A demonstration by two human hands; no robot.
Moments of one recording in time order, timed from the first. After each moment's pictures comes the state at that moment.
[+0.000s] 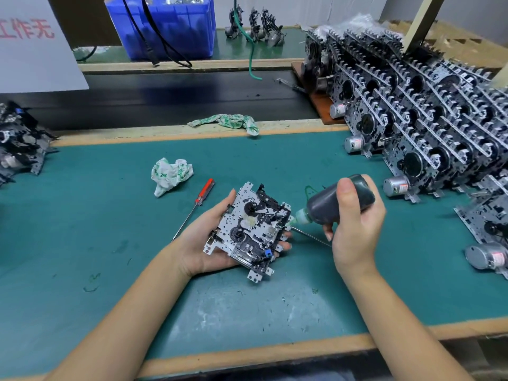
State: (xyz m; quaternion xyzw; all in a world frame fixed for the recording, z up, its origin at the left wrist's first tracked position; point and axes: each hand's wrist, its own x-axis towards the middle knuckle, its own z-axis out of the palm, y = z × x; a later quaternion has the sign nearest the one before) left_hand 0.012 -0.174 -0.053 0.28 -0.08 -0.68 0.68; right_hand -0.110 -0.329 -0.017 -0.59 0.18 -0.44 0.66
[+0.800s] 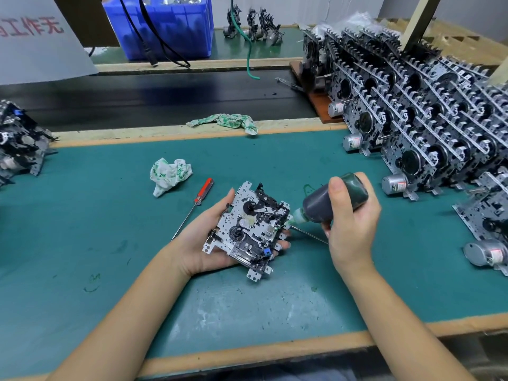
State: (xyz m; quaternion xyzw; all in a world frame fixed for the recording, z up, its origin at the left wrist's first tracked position) left_hand 0.011 -0.175 -0.053 0.29 -0.08 -0.67 0.68; right_hand -0.108 -0.332 -0.020 -0.65 0.21 -0.42 0.60
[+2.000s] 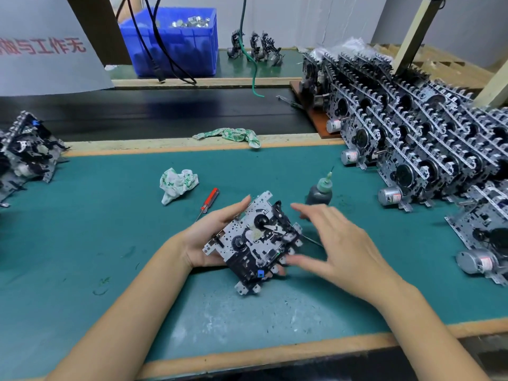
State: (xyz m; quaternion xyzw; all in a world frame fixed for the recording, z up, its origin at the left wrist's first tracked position) left_hand 0.020 -0.171 -0.031 0.43 -0.08 -0.66 0.61; right_hand -0.137 -0.350 -0.020 -0.98 0.02 -0.14 0.15
